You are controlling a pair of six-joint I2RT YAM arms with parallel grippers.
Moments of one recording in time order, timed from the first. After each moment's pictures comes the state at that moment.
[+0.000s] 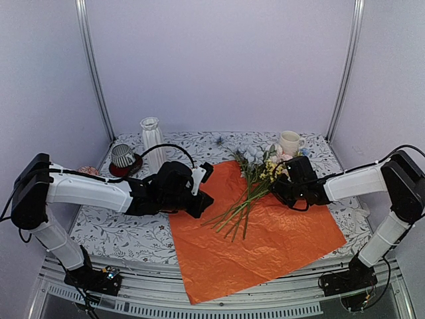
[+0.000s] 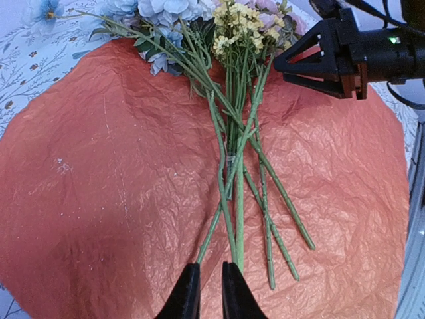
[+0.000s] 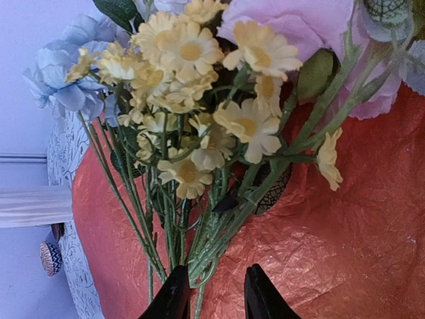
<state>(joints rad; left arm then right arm) -0.98 1.61 0.89 0.08 -0.08 -0.29 0.58 1.61 0.73 0.14 0.08 1.13</state>
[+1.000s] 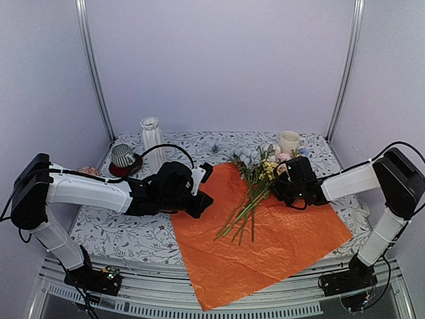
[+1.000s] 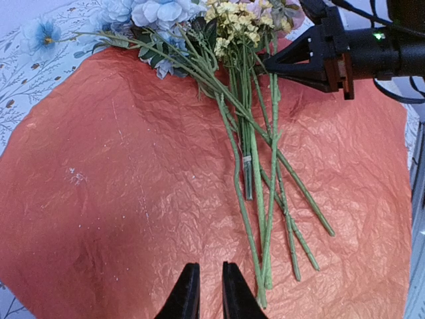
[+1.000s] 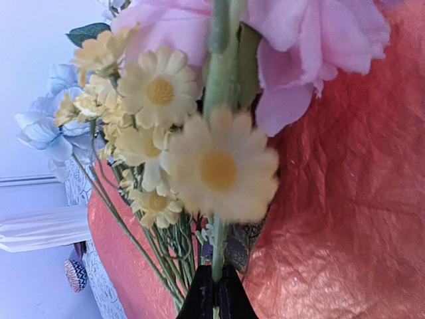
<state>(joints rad) -0.98 1.60 0.89 0.08 -0.09 -0.29 0.55 1.70 0.75 0.25 0.04 1.24</state>
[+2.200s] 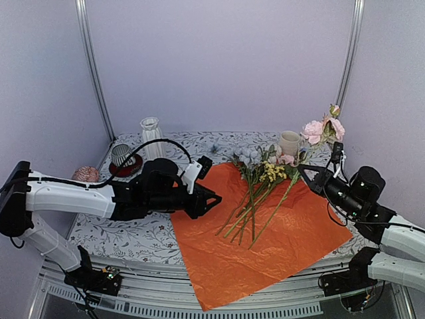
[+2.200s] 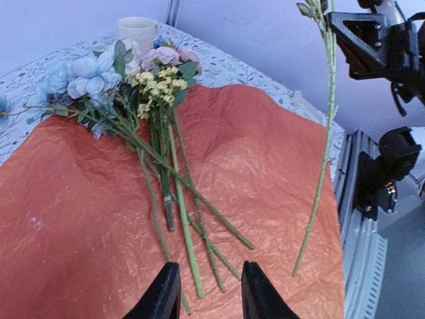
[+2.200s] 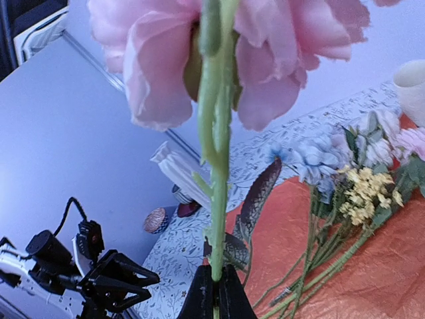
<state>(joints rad) -1.03 1.46 0.83 0.19 0.03 -0.28 0.55 0.72 0.36 0.34 -0.10 0.78</state>
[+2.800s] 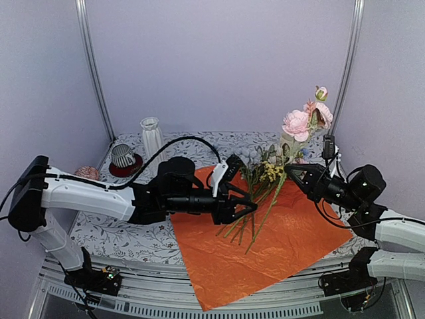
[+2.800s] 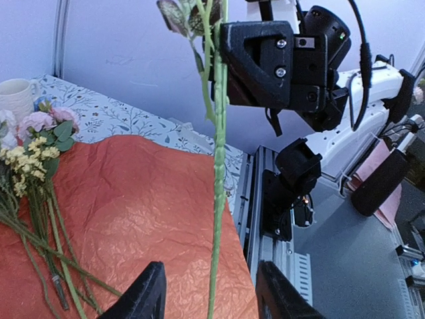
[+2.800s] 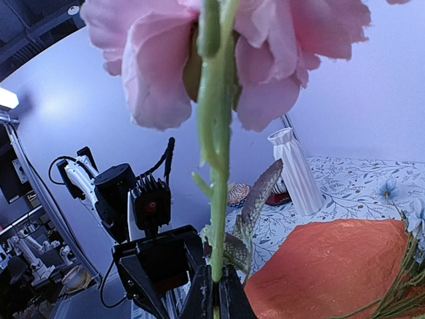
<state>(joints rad) -1.14 1.59 0.95 0.45 0.27 -0.29 0.60 0.84 0.35 0.74 -0.50 0.61</state>
